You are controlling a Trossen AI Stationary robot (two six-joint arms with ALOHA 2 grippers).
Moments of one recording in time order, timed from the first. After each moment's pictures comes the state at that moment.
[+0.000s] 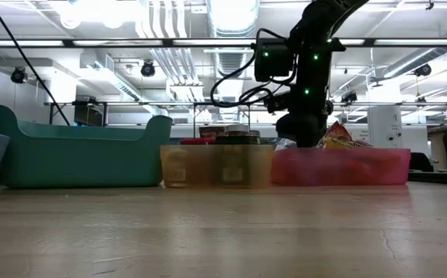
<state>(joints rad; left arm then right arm) -0.59 0.94 1.17 -0.92 -0.50 -0.60 -0.21 1.78 1.18 -0.83 0.46 0.36</state>
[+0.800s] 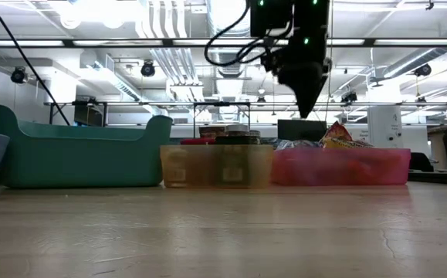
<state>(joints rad) -0.59 0.94 1.17 -0.92 -0.50 -0.60 -0.10 1.77 1.48 -1.26 0.47 0.44</state>
